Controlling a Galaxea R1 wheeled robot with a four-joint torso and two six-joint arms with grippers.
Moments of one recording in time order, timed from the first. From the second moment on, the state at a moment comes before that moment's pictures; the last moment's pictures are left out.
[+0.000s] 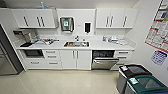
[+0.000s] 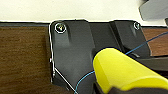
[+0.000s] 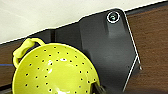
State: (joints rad) left arm 1.53 2.86 -2.71 0.86 -0.29 -0.77; right arm -1.52 2.98 -2.66 0.14 0.16 -0.03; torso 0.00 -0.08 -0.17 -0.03
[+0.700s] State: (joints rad) left arm 1.54 2.85 -2.71 0.86 -0.28 -0.77; right arm -1.51 2.96 -2.65 0.14 0.16 -0.03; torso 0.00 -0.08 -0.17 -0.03
